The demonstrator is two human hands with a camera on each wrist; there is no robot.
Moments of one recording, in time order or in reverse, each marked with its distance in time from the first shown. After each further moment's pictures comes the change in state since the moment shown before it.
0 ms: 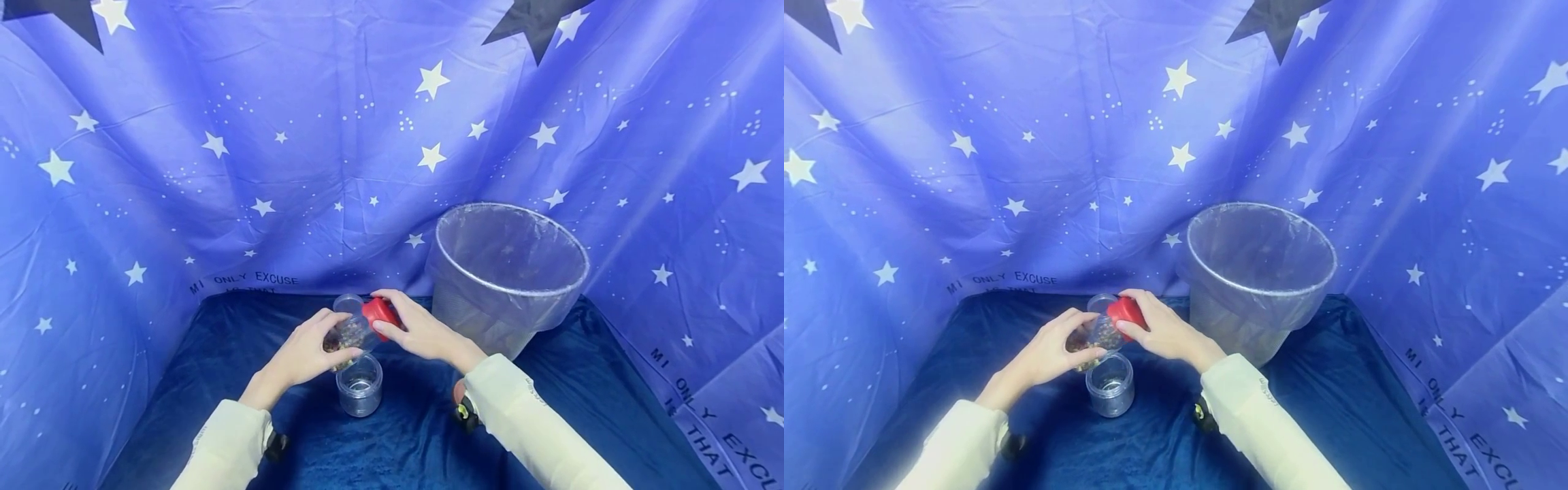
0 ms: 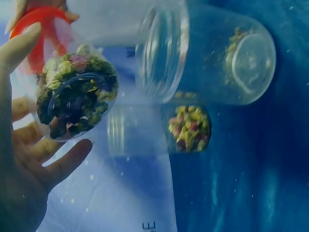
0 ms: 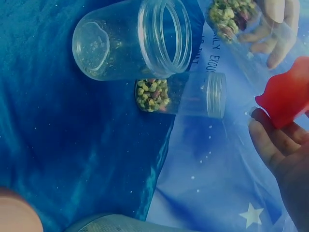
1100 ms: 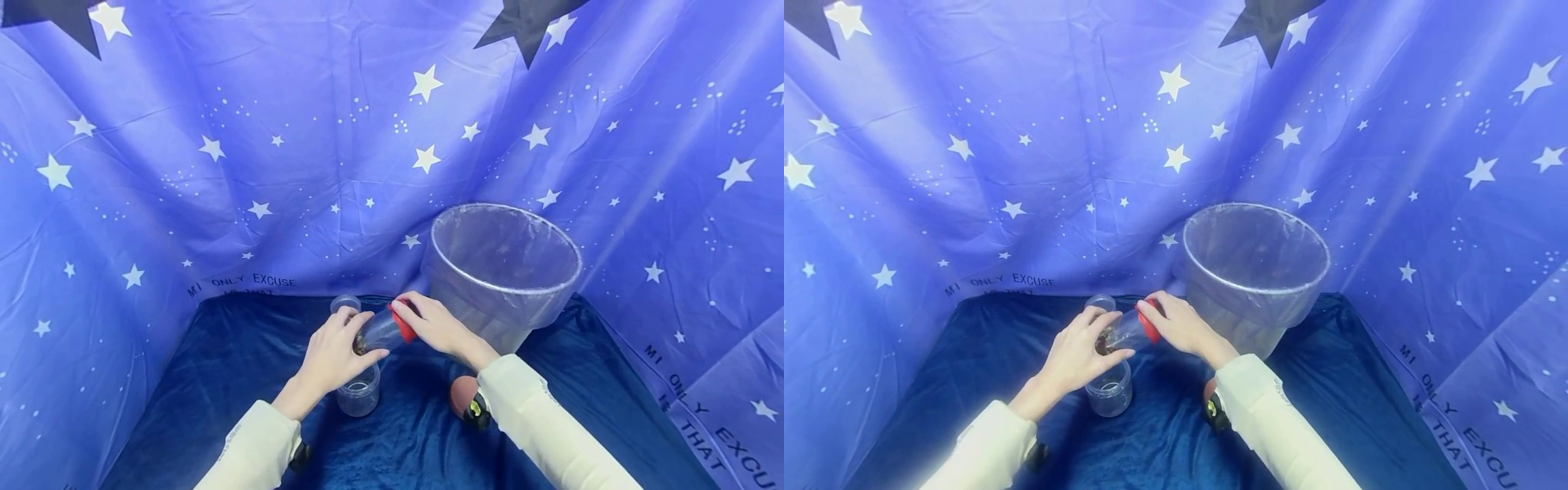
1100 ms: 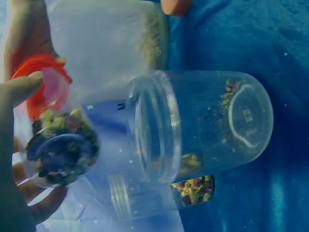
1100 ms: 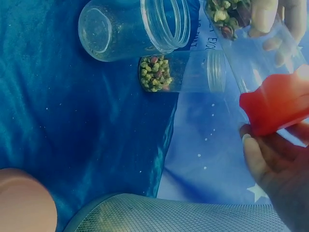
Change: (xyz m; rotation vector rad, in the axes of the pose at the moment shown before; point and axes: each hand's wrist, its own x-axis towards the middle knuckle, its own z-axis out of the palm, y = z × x) left_hand 0.009 0.038 0.038 0.249 0.327 0.153; right_hand -0.012 0.017 -0.014 -0.014 0.101 0.235
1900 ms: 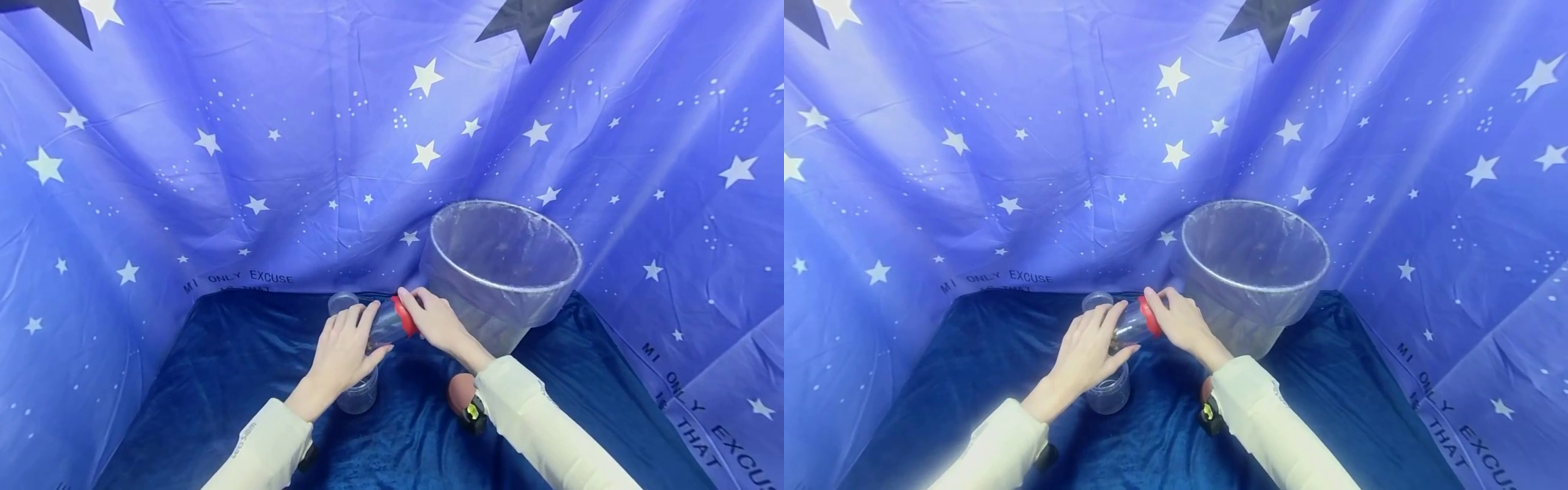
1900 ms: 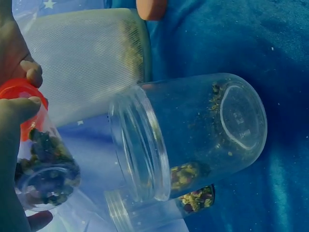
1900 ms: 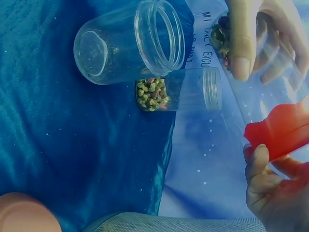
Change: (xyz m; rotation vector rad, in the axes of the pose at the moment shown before) left_hand 0.001 0.007 0.023 0.245 0.150 0.142; right_hand -0.004 -0.007 0.001 0.107 0.091 0.244
